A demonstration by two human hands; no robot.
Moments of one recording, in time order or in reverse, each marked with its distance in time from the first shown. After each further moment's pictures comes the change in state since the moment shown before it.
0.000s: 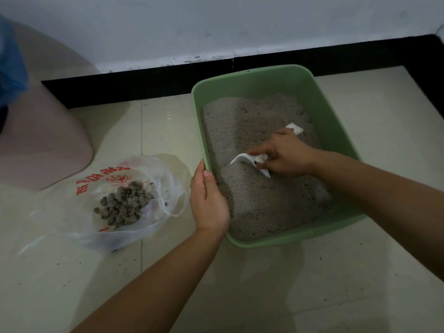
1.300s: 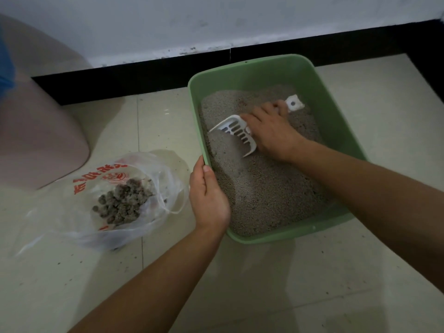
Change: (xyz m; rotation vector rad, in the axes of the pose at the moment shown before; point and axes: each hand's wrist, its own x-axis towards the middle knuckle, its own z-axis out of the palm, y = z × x) left_hand -0.002 0.001 0.001 0.025 -0.008 0.013; right_hand 0.032 -0.001 0.011 -0.300 0.169 0.067
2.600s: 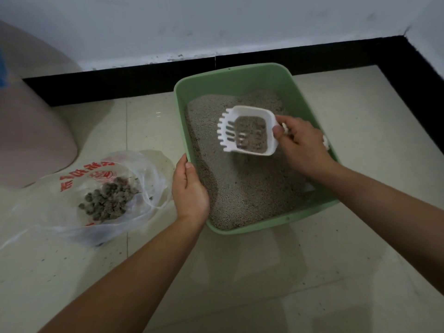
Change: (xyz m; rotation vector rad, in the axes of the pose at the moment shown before) left_hand -0.002 0.009 -0.001 -0.012 0.004 -0.030; right_hand -0.094 0.025 -0.023 0.611 0.327 0.377
